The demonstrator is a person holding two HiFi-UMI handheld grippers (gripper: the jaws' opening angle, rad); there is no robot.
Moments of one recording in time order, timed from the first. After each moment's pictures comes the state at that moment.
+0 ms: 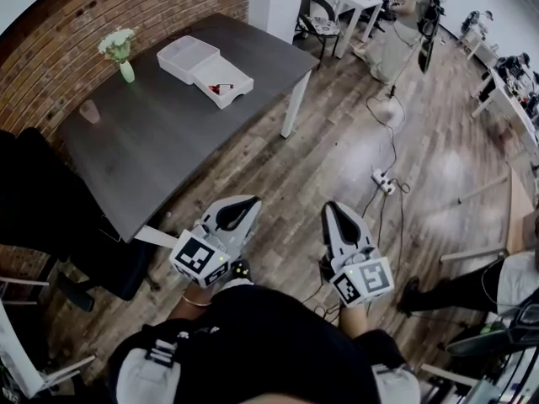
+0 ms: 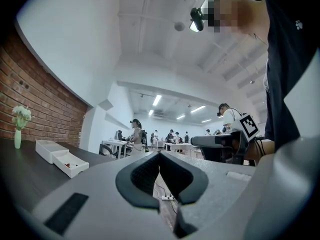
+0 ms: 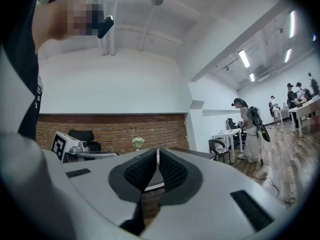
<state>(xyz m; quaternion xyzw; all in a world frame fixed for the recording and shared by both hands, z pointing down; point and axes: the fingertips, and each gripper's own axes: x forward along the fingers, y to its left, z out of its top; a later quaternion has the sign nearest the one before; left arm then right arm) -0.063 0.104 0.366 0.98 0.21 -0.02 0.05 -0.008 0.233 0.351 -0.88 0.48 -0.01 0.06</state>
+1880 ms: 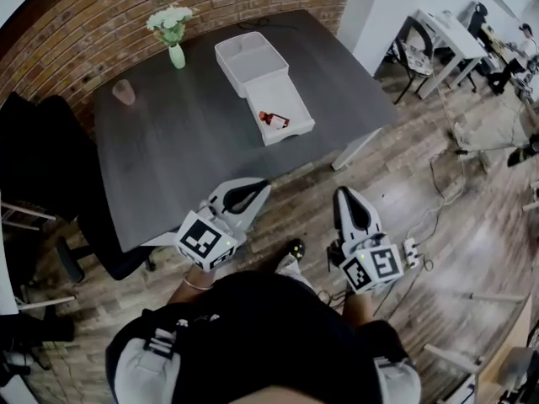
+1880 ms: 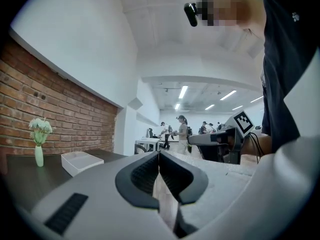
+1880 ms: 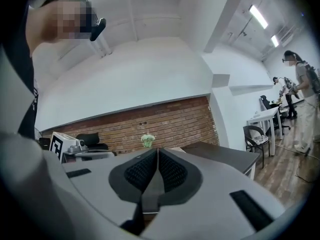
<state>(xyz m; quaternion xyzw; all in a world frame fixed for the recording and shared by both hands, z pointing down) 0.164 -0.087 0.377 1.00 0.04 0.01 0.02 0.272 0.010 0.372 -0.77 0.63 -0.07 0.08</state>
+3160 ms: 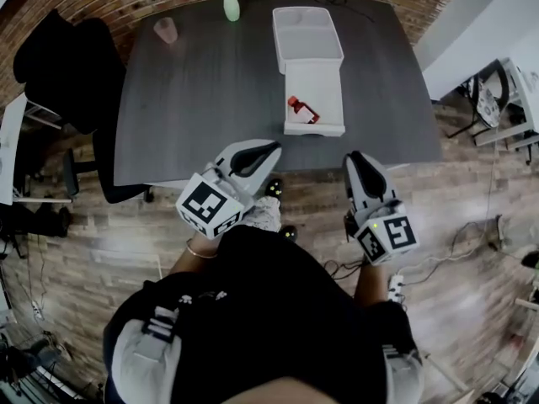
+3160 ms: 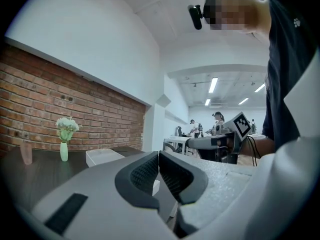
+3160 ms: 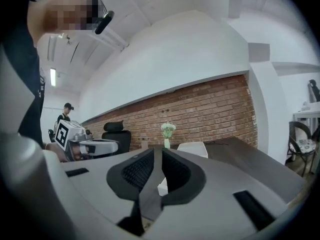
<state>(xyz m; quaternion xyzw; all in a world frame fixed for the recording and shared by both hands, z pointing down) 0.249 -0.159 0.394 0.99 -0.15 0.03 0.04 0.376 -0.112 0.397 -0.61 0.78 -0.09 0.01</state>
